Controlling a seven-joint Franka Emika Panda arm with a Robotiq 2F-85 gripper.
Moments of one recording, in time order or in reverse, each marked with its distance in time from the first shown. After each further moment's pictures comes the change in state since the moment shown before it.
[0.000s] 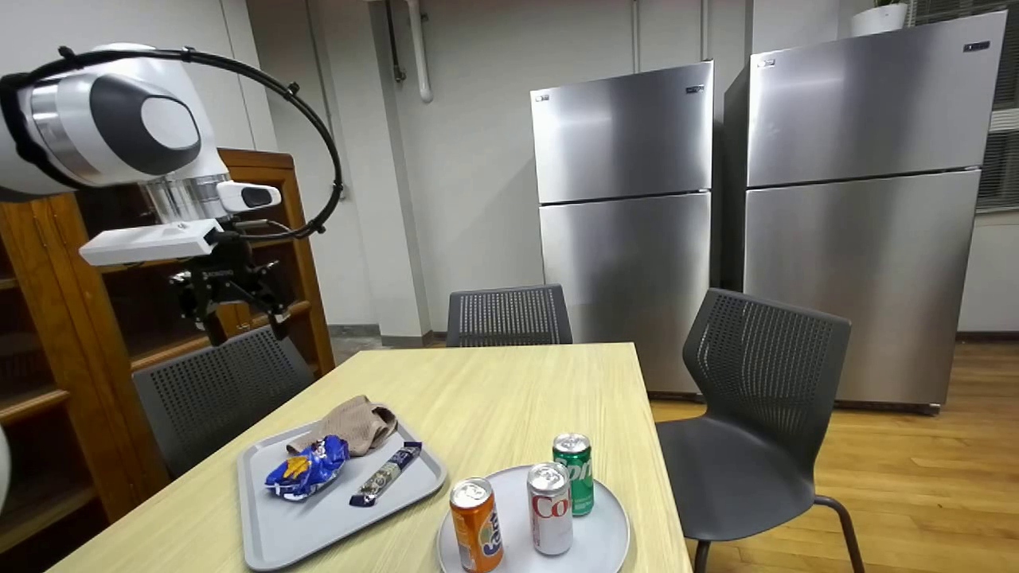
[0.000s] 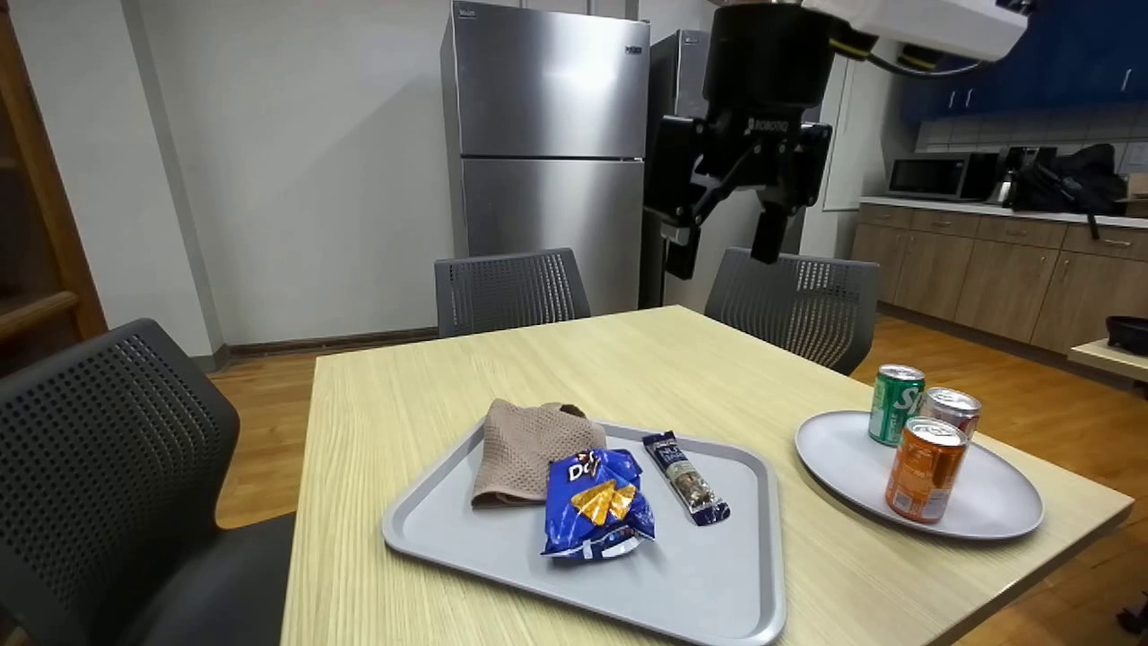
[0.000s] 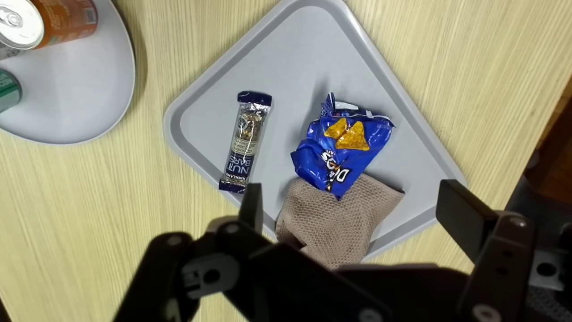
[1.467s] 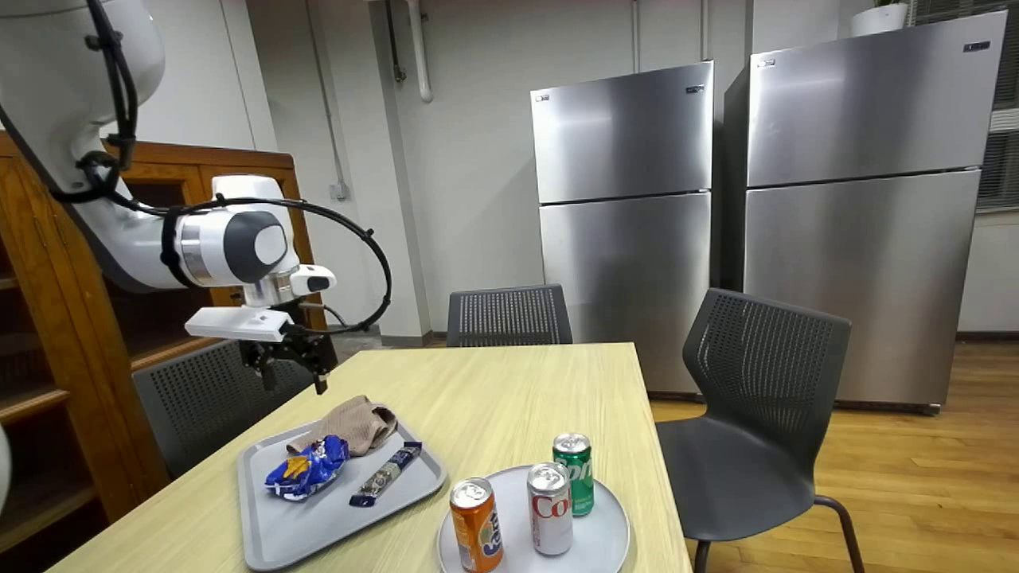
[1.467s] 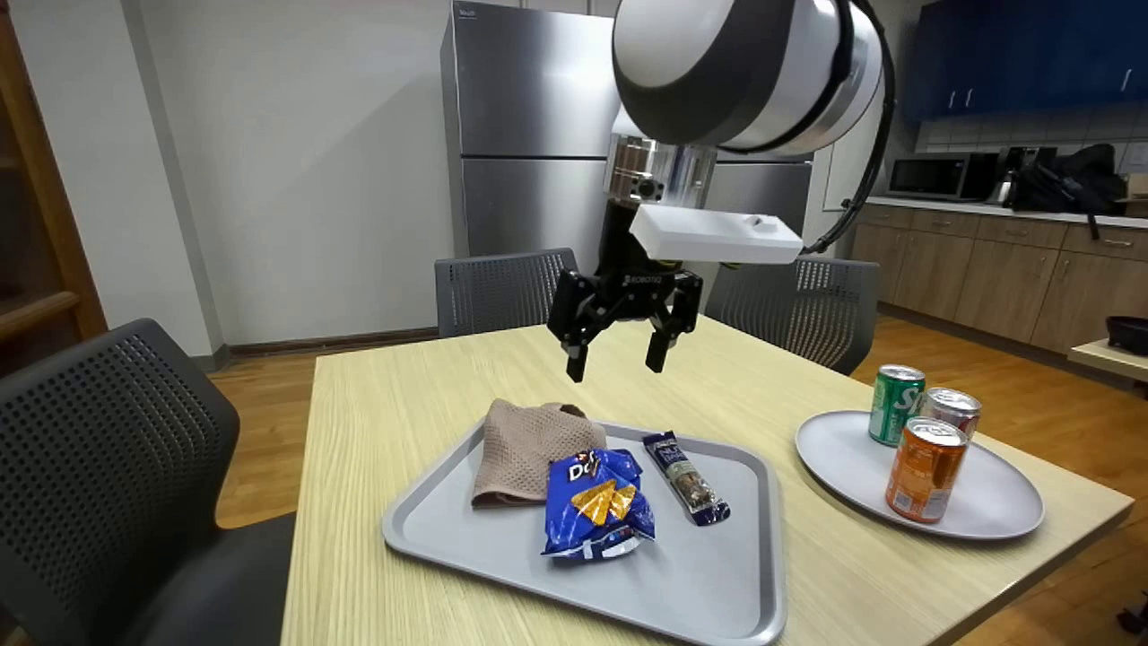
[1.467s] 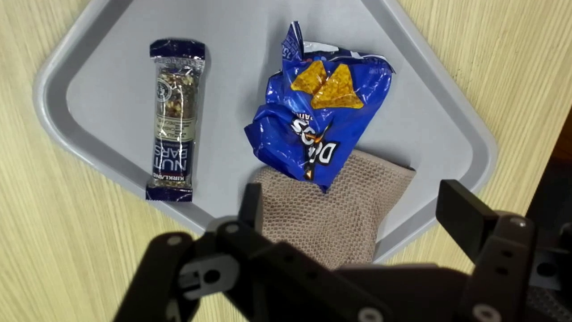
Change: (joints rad) arm 0.000 0.540 -0.032 0.207 0.000 0.328 0.047
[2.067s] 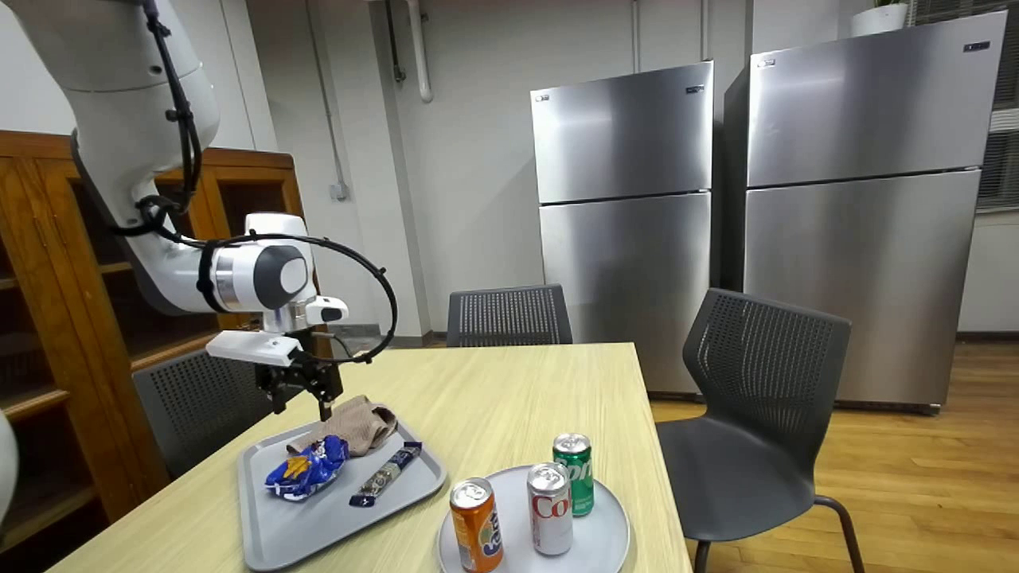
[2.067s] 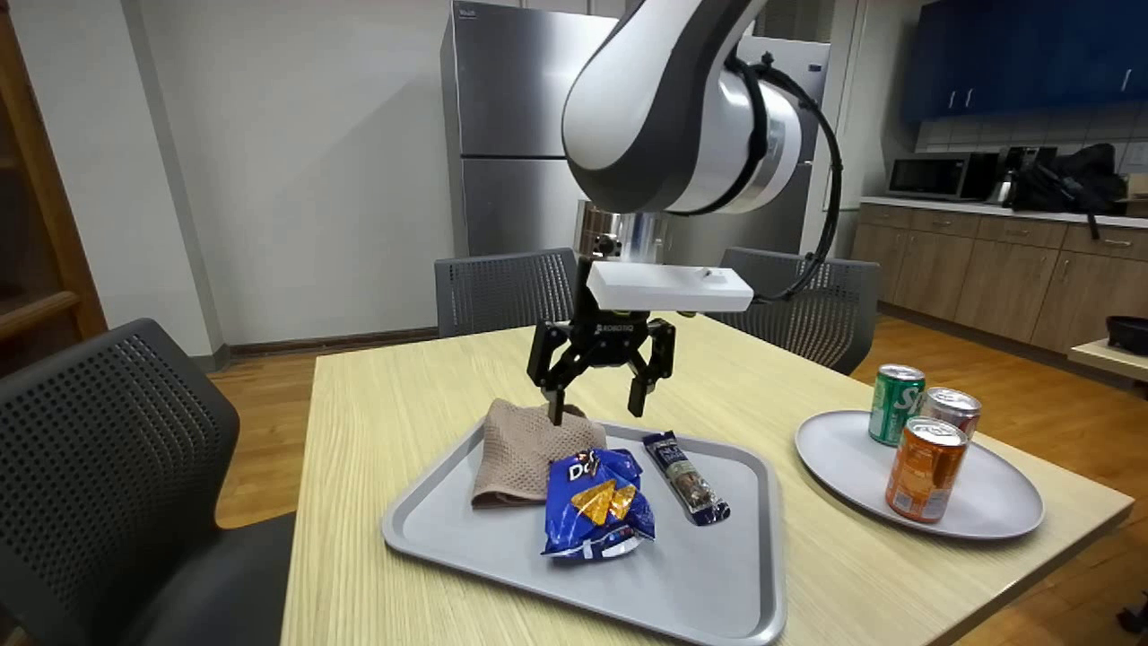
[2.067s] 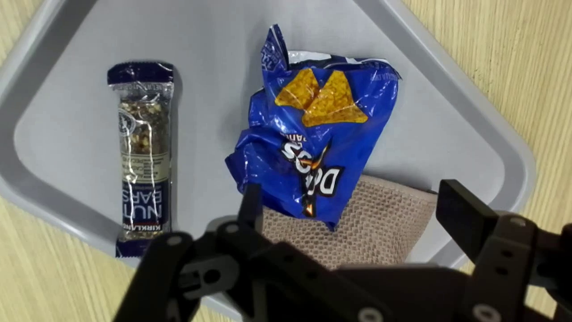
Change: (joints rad) arm 0.029 0.200 -0.028 0.146 0.006 -0.050 0.069
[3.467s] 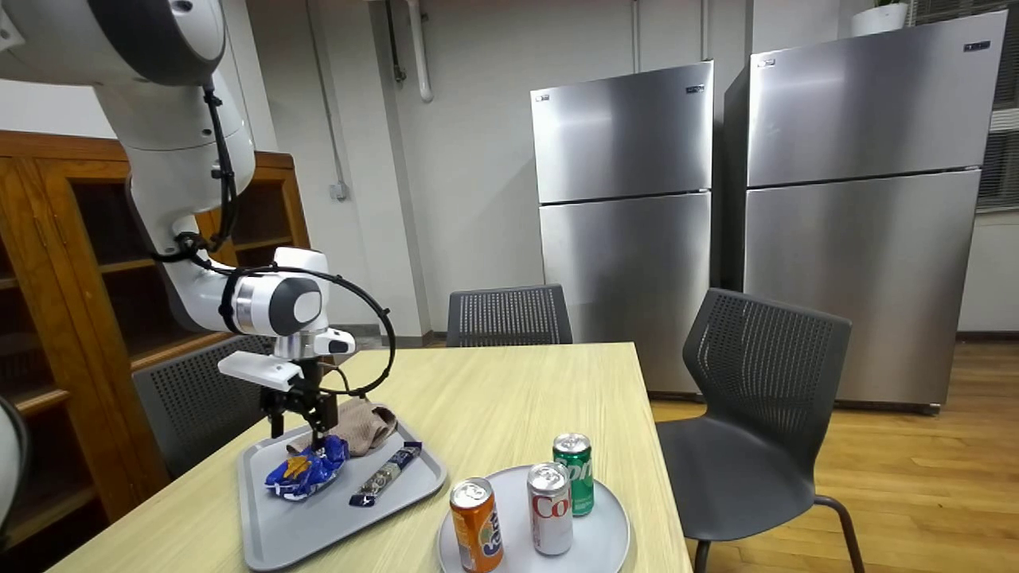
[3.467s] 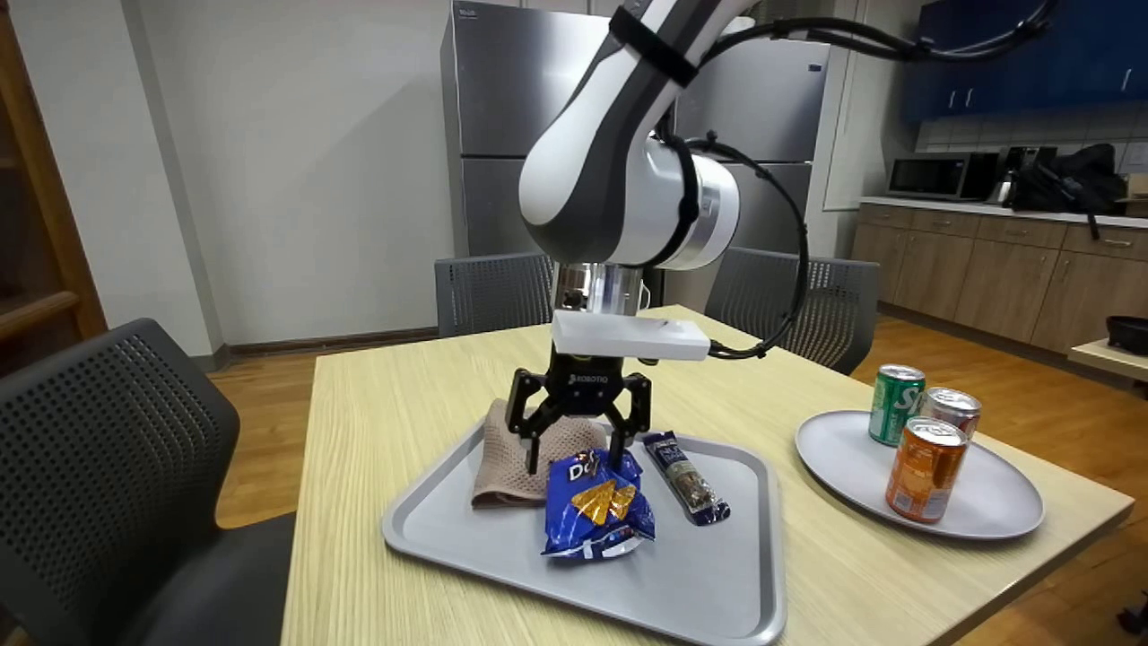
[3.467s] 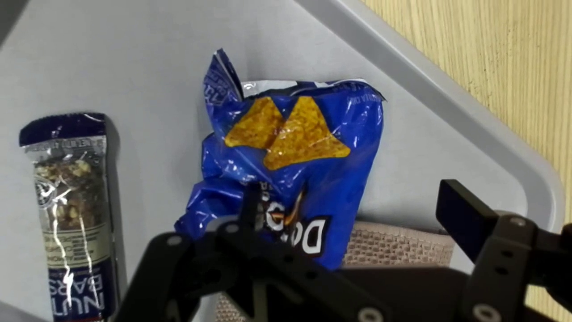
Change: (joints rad) arm 0.008 0.189 0.004 0.151 0.105 -0.085 0.010
